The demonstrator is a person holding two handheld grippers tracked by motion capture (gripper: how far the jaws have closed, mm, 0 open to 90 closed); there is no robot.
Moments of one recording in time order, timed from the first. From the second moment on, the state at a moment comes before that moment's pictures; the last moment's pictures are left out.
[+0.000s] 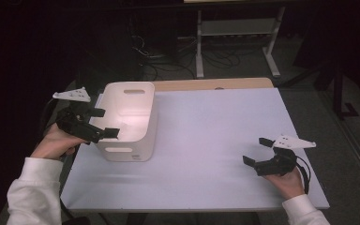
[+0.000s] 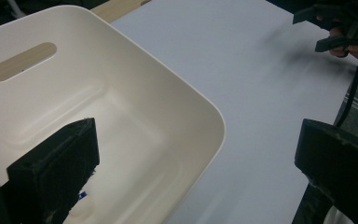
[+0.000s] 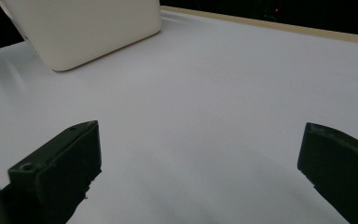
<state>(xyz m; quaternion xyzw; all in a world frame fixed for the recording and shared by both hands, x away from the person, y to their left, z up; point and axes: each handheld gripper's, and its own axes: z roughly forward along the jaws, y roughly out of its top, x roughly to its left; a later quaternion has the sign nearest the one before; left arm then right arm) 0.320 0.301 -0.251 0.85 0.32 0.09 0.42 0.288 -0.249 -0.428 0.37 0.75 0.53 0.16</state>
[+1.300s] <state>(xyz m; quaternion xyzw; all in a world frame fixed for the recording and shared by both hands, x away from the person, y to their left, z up) 0.276 0.307 -0.295 0.81 0.28 0.12 0.51 0.287 -0.249 -0.428 0.37 0.75 0.52 0.16</state>
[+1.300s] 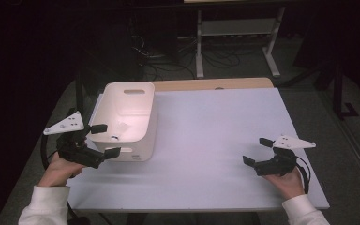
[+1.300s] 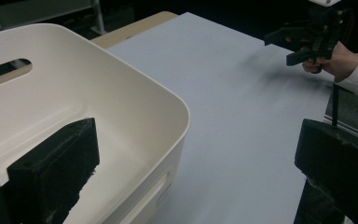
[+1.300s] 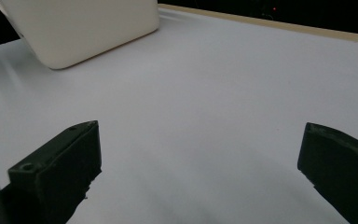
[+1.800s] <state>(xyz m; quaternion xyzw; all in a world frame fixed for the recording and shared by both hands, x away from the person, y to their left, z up) 0.269 0.303 -0.318 0.79 0.28 0.12 0.54 0.286 -0.249 -0.427 0.37 0.75 0.52 0.16</state>
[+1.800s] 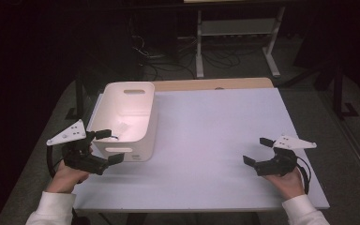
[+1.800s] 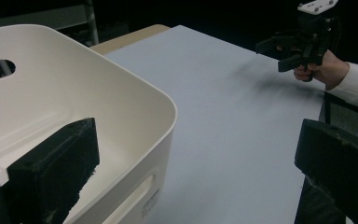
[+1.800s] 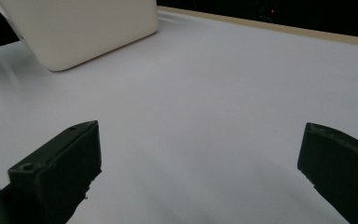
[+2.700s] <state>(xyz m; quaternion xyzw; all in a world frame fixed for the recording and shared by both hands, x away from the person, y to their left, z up) 0.248 0.314 -0.348 0.75 0.29 0.13 0.59 0.286 -0.249 -0.427 0.37 0.75 0.52 0.16</state>
